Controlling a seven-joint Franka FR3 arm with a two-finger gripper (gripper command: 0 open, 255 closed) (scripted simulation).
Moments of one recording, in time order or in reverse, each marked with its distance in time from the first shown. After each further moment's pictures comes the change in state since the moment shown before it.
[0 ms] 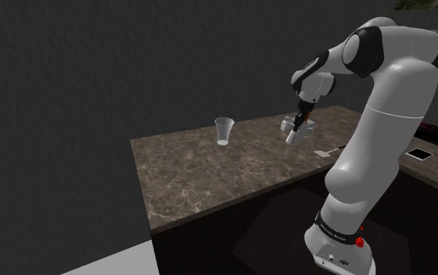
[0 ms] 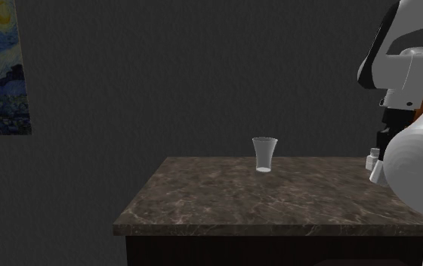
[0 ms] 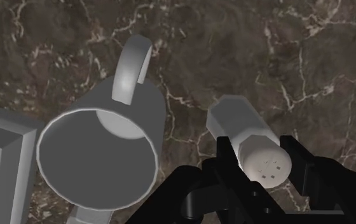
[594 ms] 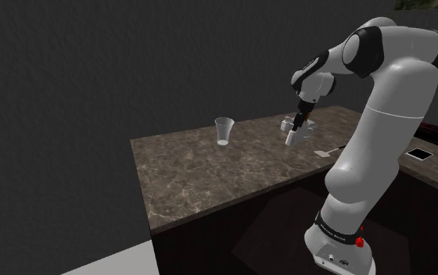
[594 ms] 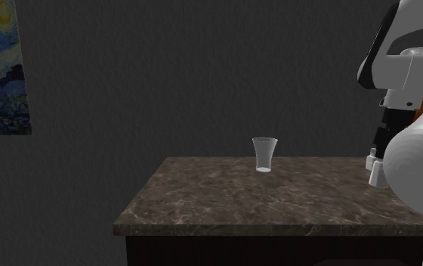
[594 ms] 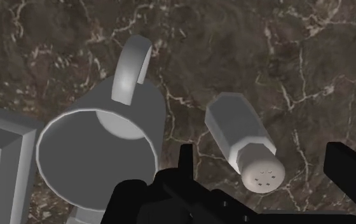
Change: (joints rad) arm 0.000 0.000 0.000 -0.001 0.000 0.002 0.000
